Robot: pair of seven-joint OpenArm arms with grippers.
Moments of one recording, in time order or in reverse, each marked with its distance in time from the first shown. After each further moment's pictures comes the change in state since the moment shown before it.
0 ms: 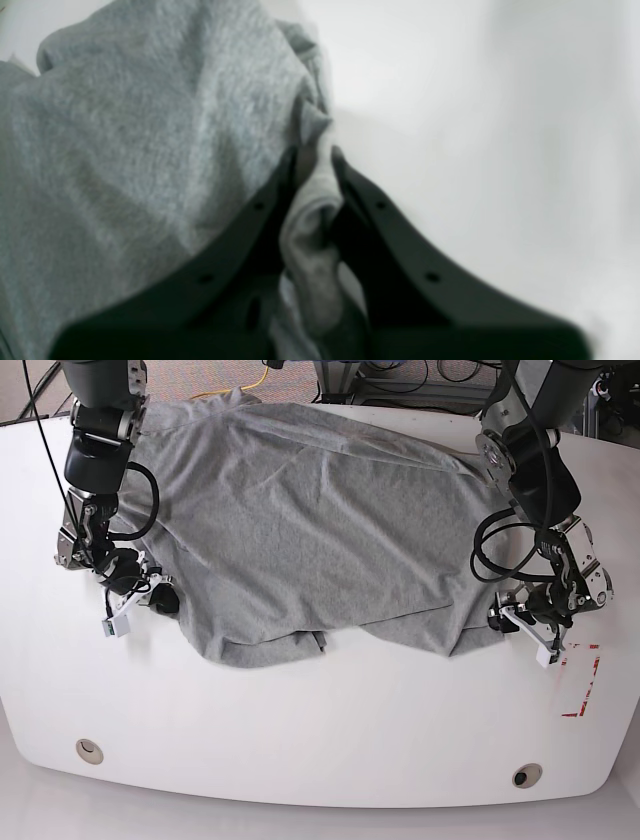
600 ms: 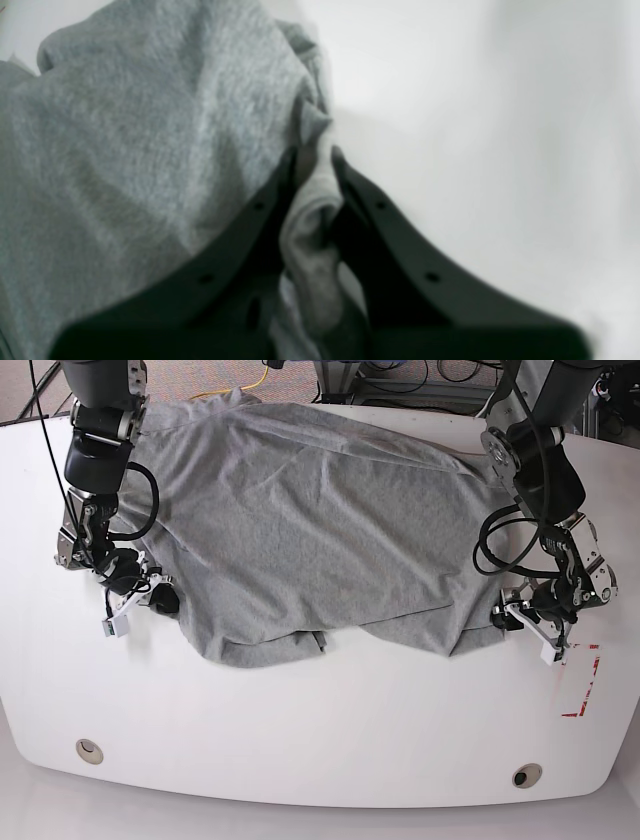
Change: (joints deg) left arm 0.6 -1.3 0.2 -1.0 -0.9 -0.2 -1.1; right arm 0.0 0.0 0.0 0.0 0.0 0.0 -0.1
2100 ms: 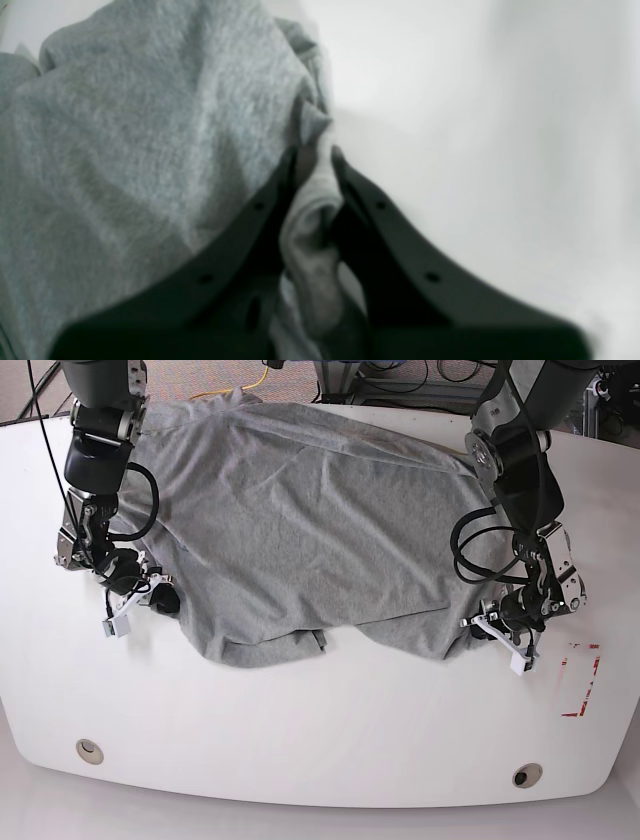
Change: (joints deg) left arm -1.1 3.9 4.0 -4.0 -1.5 4.9 -5.4; right arm 0.0 0.0 0.0 0.0 0.3 0.0 -0.6
